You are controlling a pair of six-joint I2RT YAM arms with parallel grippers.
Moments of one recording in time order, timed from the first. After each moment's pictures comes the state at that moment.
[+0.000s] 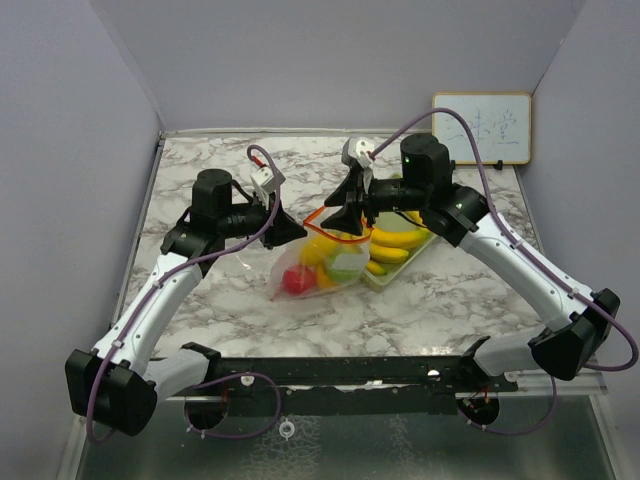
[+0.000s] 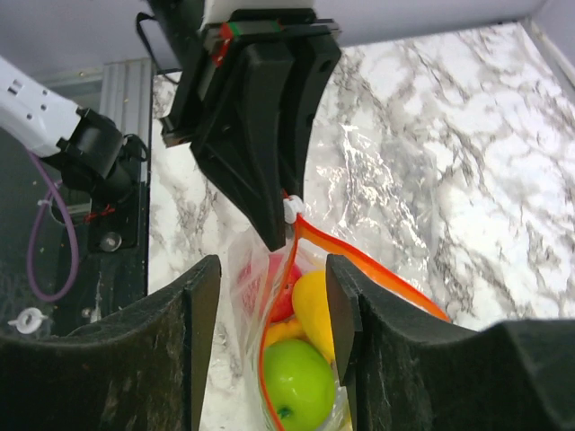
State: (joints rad) left arm -0.34 1.09 0.99 -0.32 0.84 -0.10; right arm 0.69 1.38 1.42 -0.36 -0.73 -0.21
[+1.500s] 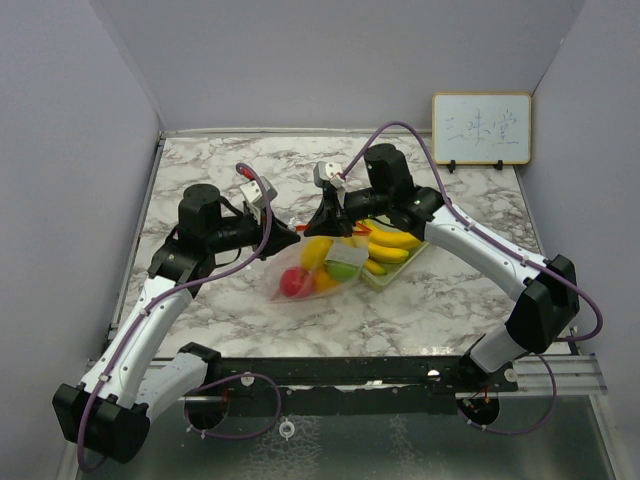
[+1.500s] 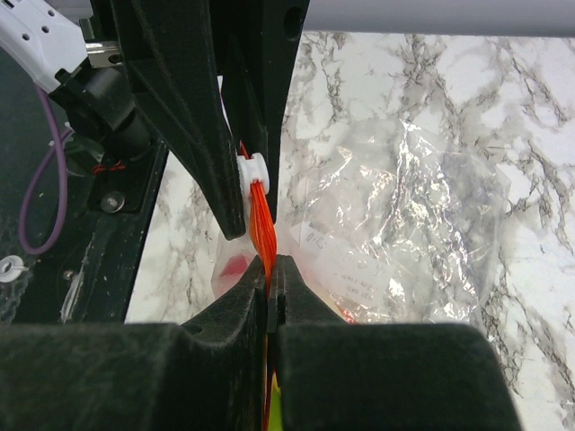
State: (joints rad) left arm -0.34 0.93 0.90 -0.30 0.76 -0.04; right arm 0.70 1.56 1.37 -0.24 -0.91 -0.35
